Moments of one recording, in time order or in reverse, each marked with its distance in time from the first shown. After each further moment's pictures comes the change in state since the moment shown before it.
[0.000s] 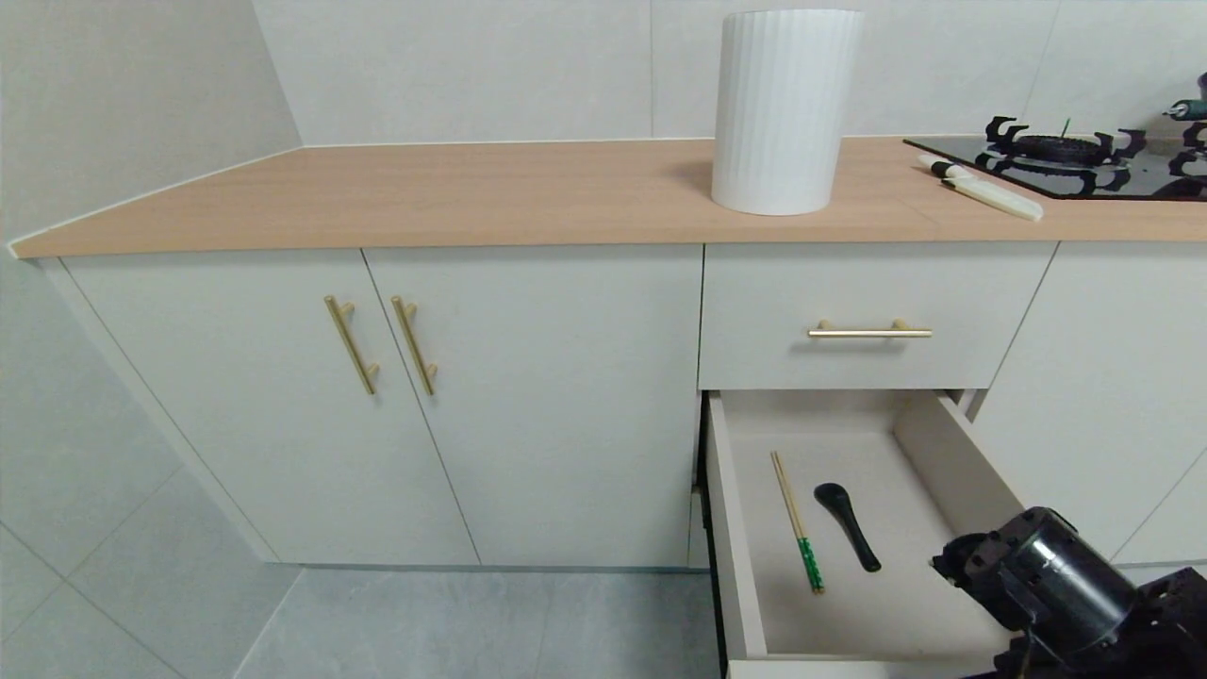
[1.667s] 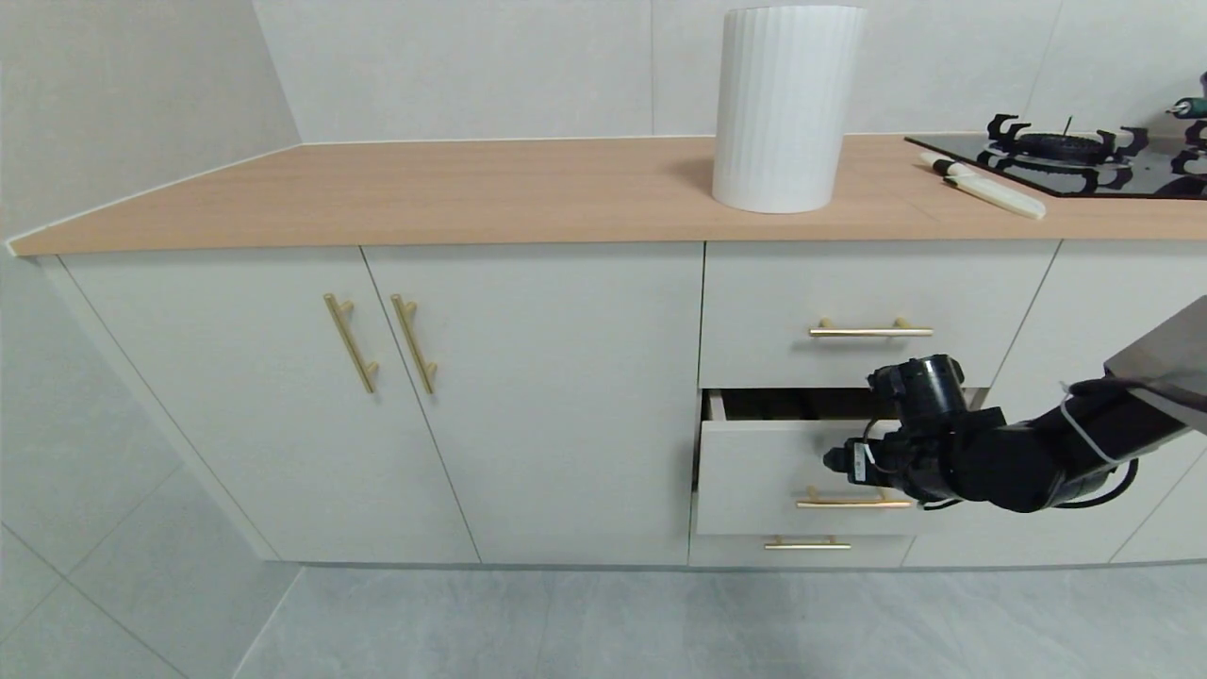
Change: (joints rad) left arm -0.001 0.000 0.000 0.000 0.000 0.000; right arm -0.390 0.550 -0.469 -0.503 -0.064 -0.199
